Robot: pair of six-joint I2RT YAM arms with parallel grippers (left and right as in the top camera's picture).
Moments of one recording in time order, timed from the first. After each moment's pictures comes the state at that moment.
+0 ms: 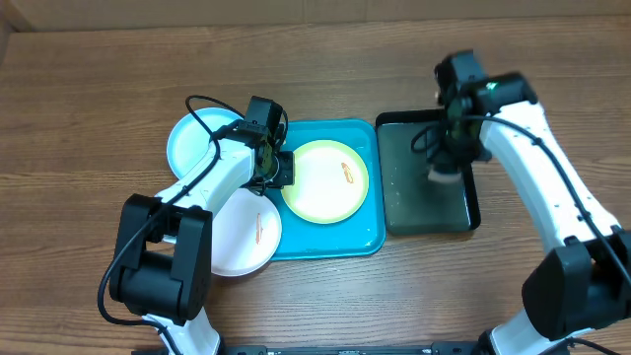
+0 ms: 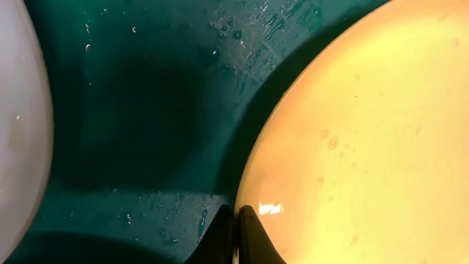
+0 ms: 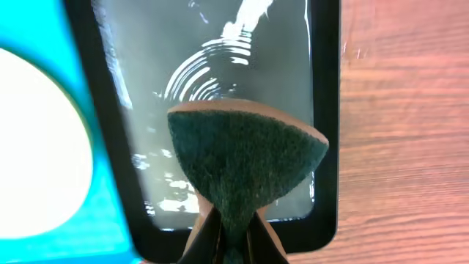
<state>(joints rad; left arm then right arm) -0.27 1.88 1.20 -0.67 0.11 -0.29 0.24 1.77 1.60 -1.26 0.03 0.29</state>
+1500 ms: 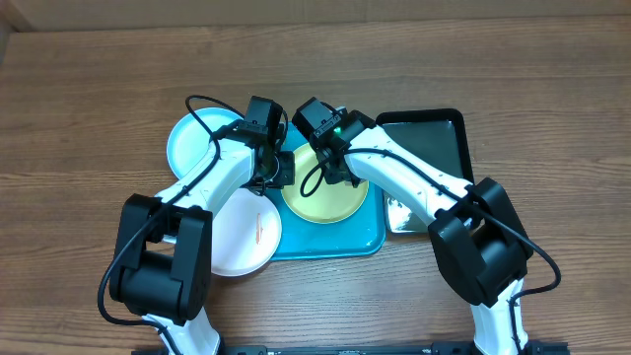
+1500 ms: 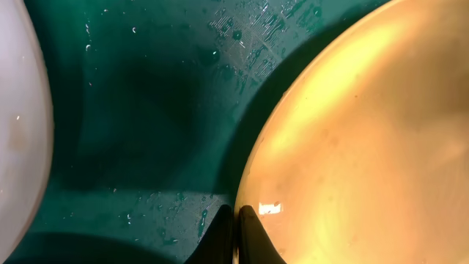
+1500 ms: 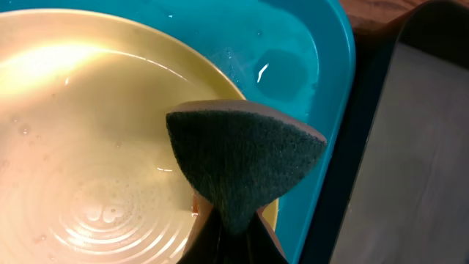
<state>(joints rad) -0.27 1.88 1.20 -0.67 0.11 -0.29 0.69 2.10 1.66 -0.97 0.32 0.36</state>
